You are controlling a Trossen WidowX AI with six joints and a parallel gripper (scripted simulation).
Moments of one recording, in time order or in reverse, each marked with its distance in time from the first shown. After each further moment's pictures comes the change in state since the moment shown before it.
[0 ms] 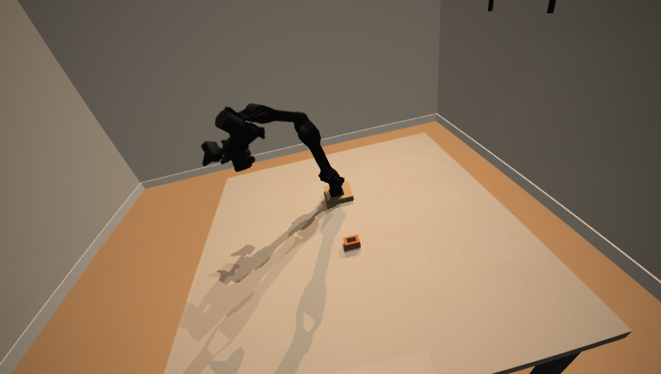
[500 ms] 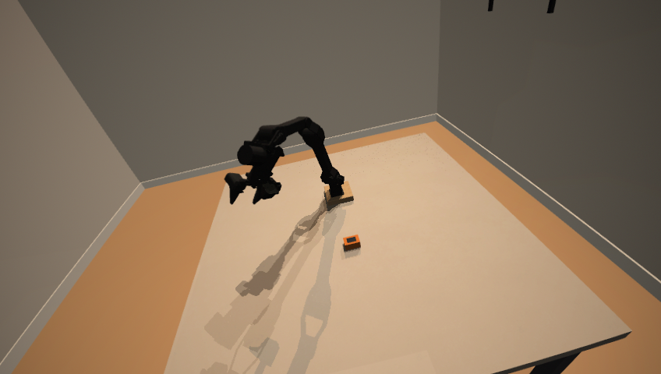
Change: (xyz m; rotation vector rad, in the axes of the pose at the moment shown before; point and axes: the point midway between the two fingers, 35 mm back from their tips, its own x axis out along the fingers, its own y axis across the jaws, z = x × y) arm -0.033 -0.012 0.161 0.308 -0.400 0.028
